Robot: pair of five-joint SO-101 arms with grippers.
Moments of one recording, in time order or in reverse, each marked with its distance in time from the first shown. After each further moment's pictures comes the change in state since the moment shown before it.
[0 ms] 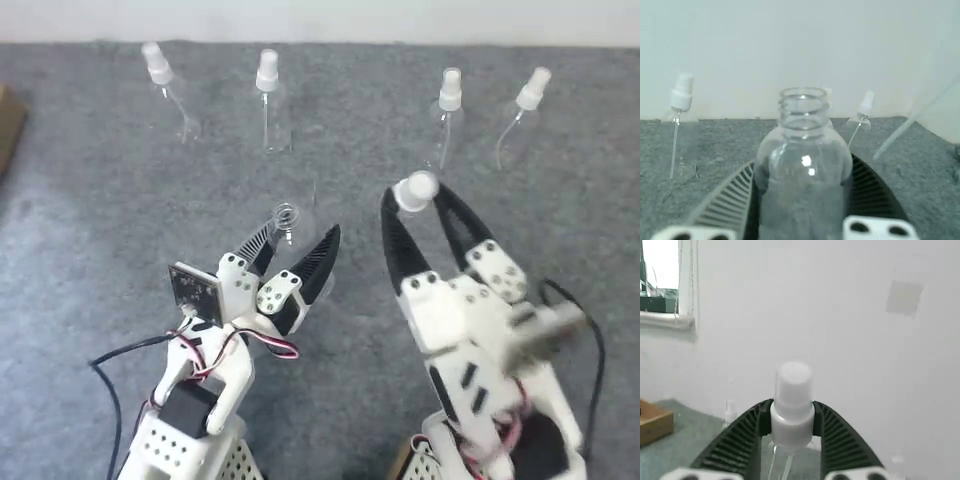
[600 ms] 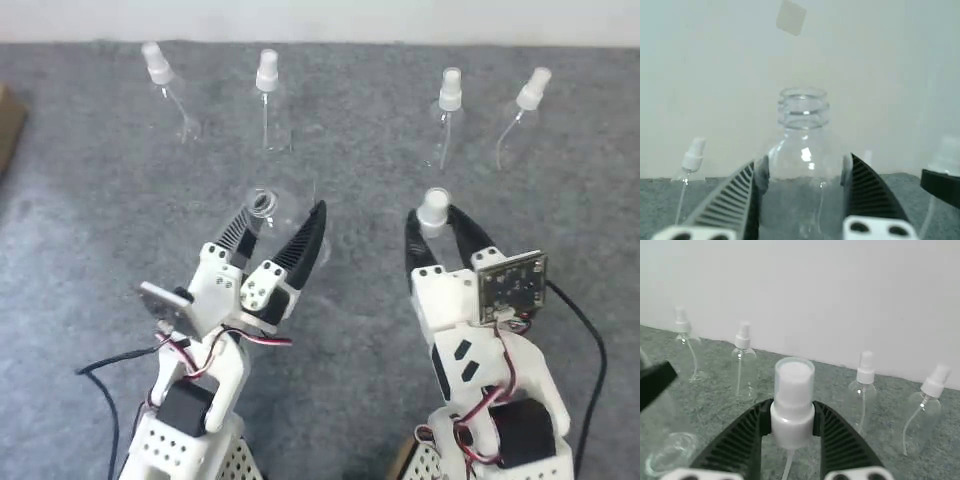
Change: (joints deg) left arm -2.2 0.0 0.0 -13.1 0.0; right arm 8.2 0.2 8.1 13.2 -0.1
